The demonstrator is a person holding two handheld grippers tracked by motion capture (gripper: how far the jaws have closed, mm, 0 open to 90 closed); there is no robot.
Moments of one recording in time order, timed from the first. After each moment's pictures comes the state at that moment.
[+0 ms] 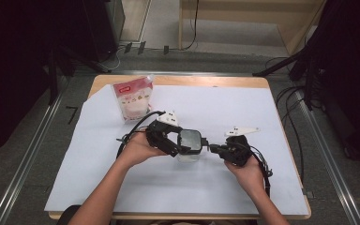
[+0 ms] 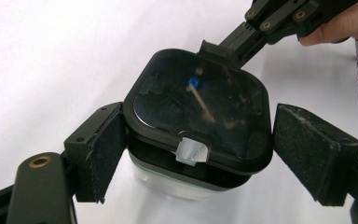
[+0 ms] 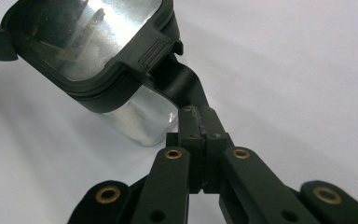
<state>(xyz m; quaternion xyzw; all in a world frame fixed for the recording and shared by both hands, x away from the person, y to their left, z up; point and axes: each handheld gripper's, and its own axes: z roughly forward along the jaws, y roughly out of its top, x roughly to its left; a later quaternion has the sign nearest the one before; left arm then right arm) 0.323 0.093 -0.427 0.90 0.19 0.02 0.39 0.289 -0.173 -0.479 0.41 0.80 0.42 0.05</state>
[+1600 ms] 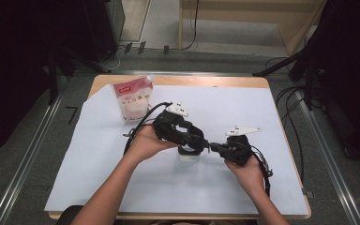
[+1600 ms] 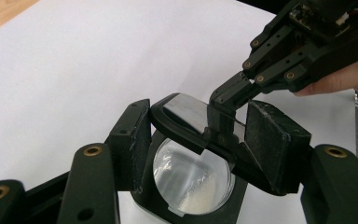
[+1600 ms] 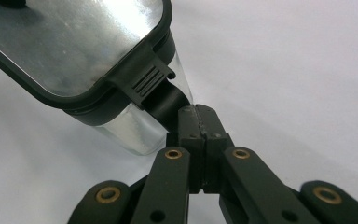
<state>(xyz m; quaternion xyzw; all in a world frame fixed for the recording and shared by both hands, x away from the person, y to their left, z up) 0.328 0.067 -0.394 0.89 0.22 0.04 0.39 0.288 -0.174 -0.476 0.42 0.80 0.43 0.06</state>
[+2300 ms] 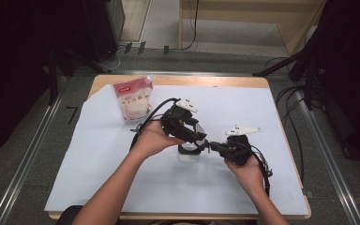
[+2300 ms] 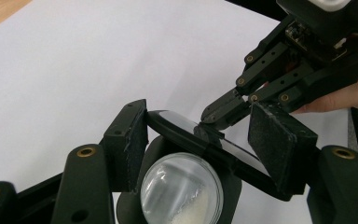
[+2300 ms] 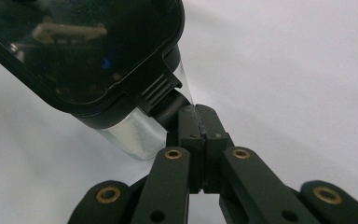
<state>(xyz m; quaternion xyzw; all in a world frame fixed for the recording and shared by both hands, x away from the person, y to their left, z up) 0.335 0.045 -0.386 0.90 0.22 0.02 0.38 0.288 -0.173 -0.474 0.42 0.80 0.43 0.06</state>
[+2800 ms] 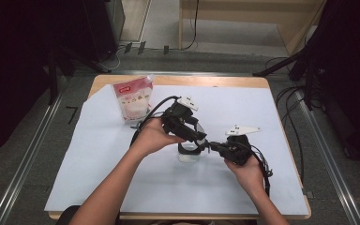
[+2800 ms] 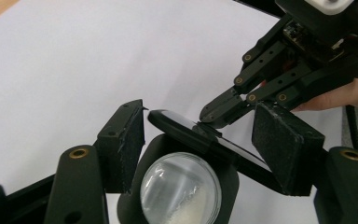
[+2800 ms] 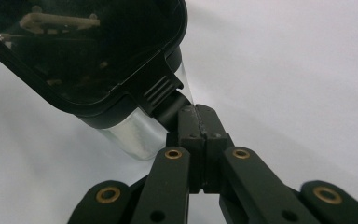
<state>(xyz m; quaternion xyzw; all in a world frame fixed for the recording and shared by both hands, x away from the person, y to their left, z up) 0.339 0.049 -0.380 0.90 0.22 0.01 0.37 0.288 -0.173 -0.473 0.42 0.80 0.43 0.06</state>
